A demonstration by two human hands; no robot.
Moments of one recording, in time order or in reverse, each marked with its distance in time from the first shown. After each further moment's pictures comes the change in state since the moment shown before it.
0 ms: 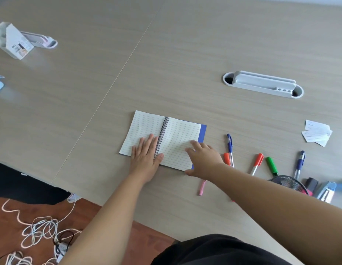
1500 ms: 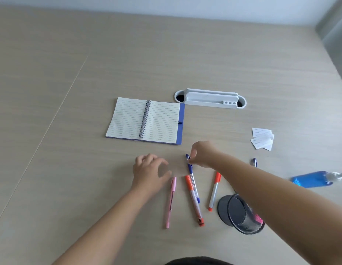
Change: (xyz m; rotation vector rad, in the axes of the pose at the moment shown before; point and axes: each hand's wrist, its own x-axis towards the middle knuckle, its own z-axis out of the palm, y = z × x) left_hand 0.054 0.142 -0.006 -0.161 0.019 0.216; right_hand 0.009 0.142 -0.039 0.440 -0.069 0.437
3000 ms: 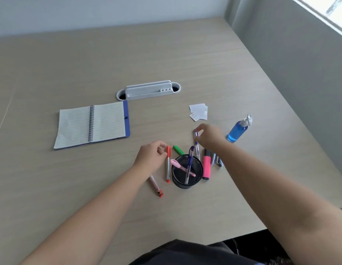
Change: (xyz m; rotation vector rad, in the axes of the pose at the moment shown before) left_hand -0.015 0.142 0.031 -0.193 -0.224 0.149; right_hand -0.117 0.150 0.007 0.490 0.424 0.329
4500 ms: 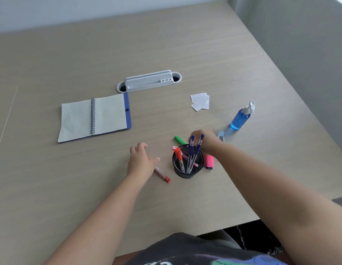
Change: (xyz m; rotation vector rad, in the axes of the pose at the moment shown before) left_hand -0.034 -0.033 0.012 0.073 0.117 -0.269; right_hand -0.010 0.019 0.037 -0.171 -0.185 -0.201
